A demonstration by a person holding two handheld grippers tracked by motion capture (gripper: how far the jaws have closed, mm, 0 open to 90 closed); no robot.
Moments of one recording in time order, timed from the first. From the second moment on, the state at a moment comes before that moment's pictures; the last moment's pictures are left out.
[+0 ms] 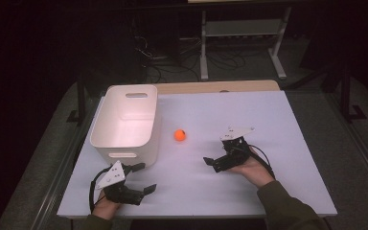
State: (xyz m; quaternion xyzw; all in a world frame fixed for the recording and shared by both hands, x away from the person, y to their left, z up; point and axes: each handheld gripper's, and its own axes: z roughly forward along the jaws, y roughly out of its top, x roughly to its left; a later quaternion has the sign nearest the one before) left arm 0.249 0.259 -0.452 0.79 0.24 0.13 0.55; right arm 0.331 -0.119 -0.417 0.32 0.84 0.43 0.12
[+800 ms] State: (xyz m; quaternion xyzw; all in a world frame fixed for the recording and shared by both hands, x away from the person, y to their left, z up) left arm 0.249 0.259 -0.452 0.79 0.24 0.14 0.55; right arm 0.340 -0.105 -0.414 0.31 0.84 0.44 0.12
